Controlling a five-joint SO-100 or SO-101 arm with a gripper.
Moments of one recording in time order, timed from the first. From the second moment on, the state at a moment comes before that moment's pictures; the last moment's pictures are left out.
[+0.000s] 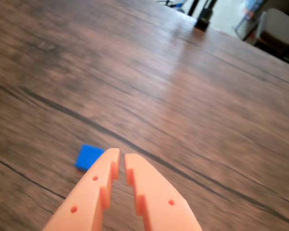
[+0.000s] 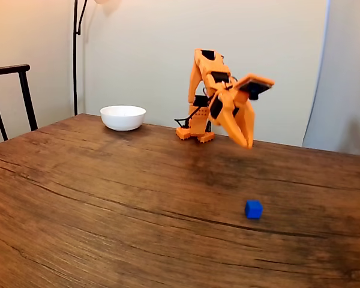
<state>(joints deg) -18.5 94.6 120.7 -4.9 103.0</state>
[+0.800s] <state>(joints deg) -24.3 62.5 105.6 -23.5 94.4</state>
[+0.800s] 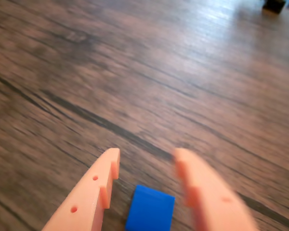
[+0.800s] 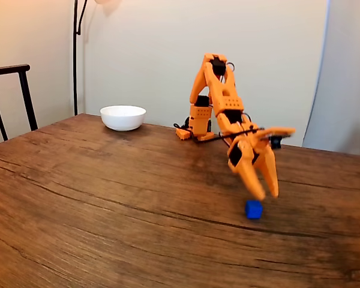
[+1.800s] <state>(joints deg) -26.7 58.8 106.6 -20.8 94.1</state>
